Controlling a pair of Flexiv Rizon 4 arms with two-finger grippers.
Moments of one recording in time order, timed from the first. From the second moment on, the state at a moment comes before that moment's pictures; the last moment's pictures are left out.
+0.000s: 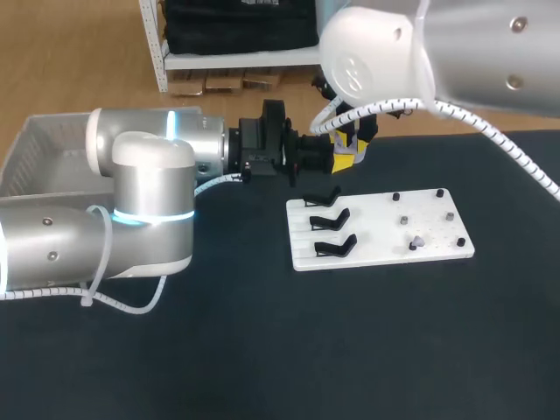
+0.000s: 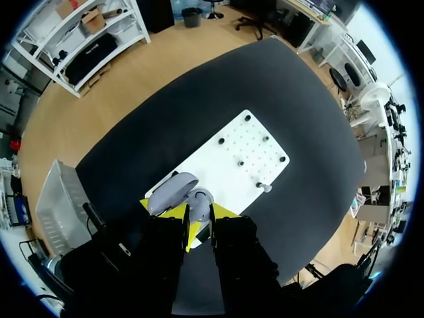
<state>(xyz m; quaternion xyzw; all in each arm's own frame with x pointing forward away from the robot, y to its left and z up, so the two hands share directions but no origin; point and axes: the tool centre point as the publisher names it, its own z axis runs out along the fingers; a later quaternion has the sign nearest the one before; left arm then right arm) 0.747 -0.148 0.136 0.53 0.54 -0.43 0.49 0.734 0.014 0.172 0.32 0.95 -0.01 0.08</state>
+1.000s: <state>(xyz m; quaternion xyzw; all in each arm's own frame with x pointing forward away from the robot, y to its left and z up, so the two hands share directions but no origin) 0.748 -0.148 0.137 0.53 0.54 -0.43 0.49 0.663 -0.026 0.214 0.28 0.95 0.01 0.15</state>
